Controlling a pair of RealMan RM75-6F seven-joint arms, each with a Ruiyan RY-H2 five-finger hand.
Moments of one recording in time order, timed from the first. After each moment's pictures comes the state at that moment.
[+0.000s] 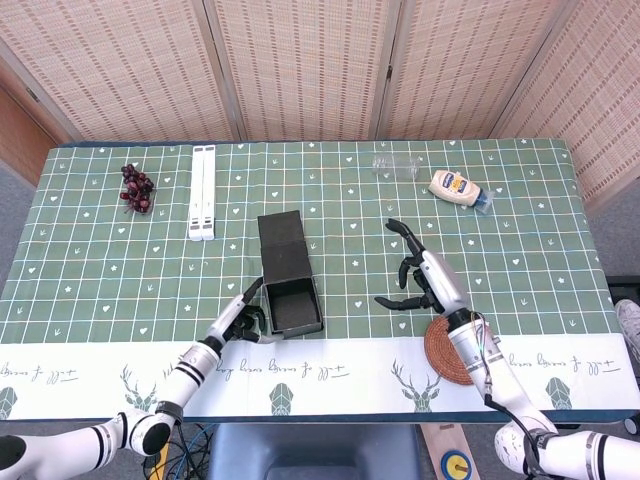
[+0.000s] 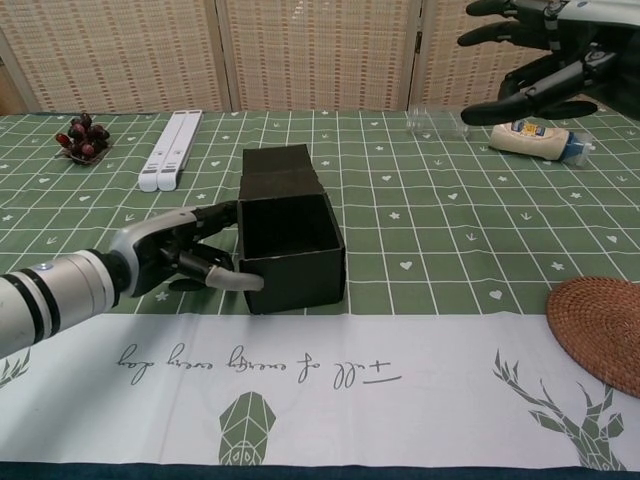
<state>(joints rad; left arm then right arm) -0.65 -1.73 -0.19 -1.30 1.26 0.81 -0.78 0.54 -1.31 0.31 -1.86 -1.17 1.06 0.29</state>
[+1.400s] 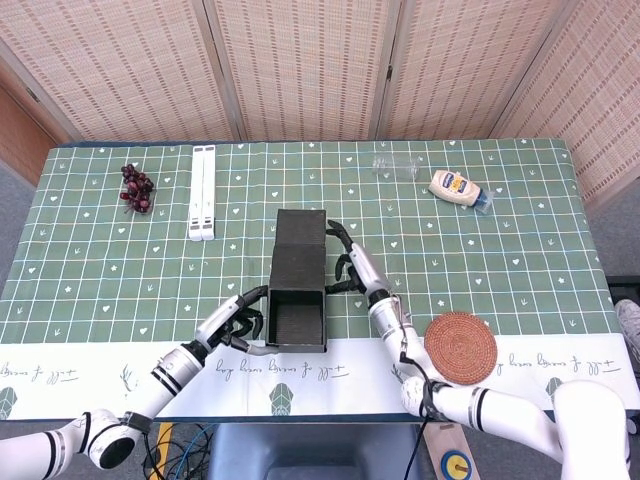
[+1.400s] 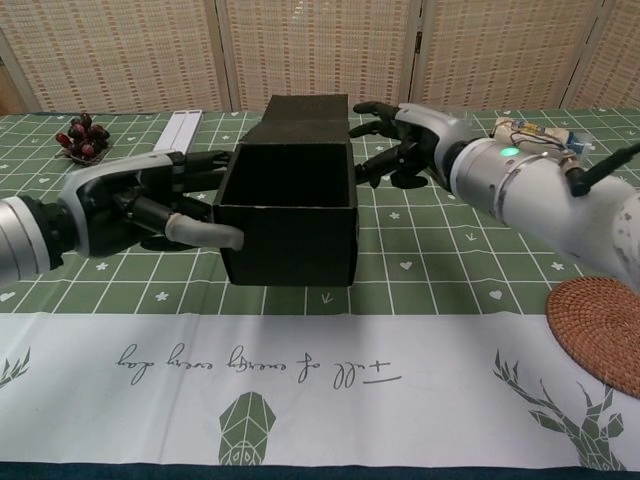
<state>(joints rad) -0.65 -1.48 -0.14 -1.57 1.47 0.88 -0.97 0.82 -1.78 0.44 -1.39 -0.86 0.89 0.20</state>
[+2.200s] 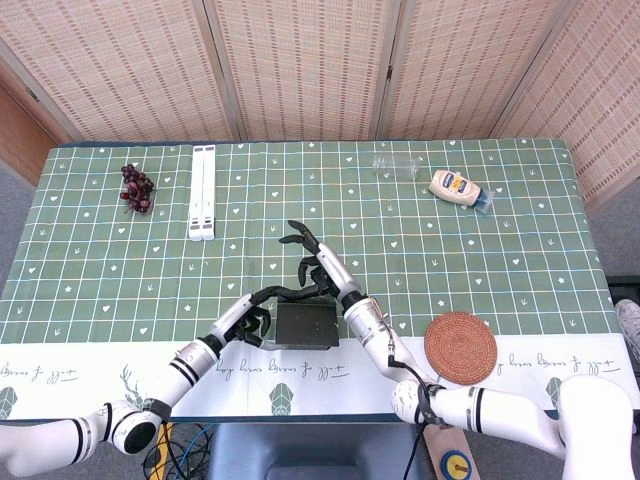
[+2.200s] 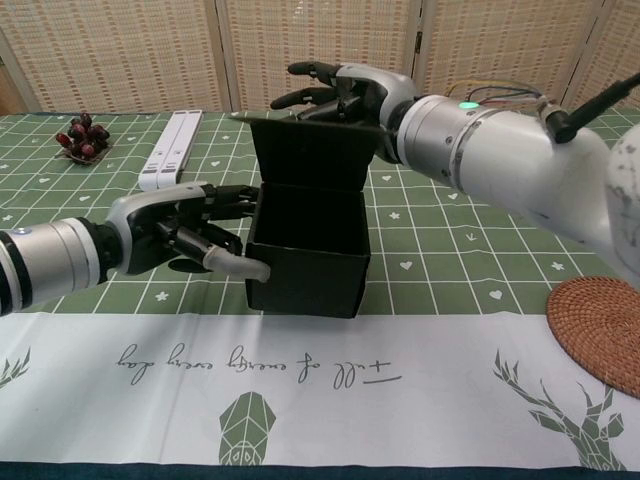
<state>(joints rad) -0.71 -1.59 -0.16 -1.46 1.32 0.79 -0.83 0.85 -1.73 0.51 -1.57 -0.86 0.81 0.26</state>
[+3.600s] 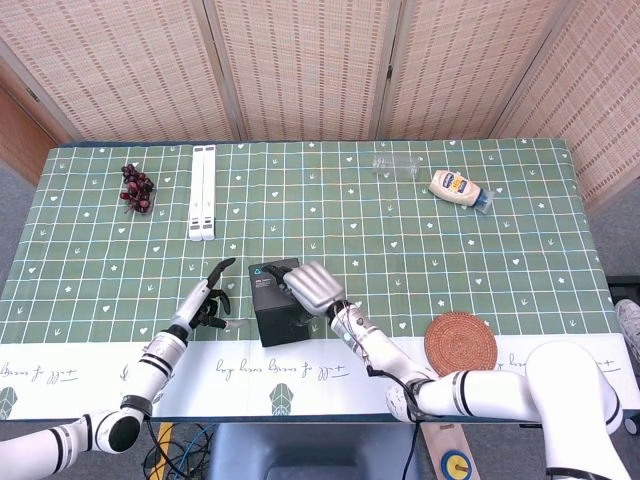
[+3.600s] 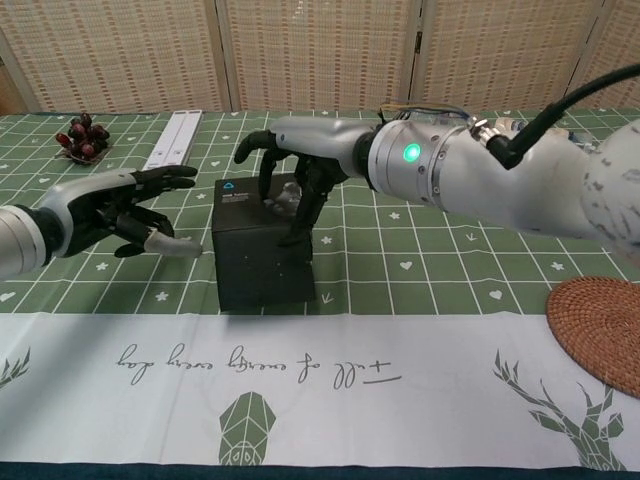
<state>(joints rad) -0.60 -1.52 -0.24 -1.48 1.12 0.83 -0.50 1.10 -1.66 0.23 -1.51 -0.84 0.85 -0.41</state>
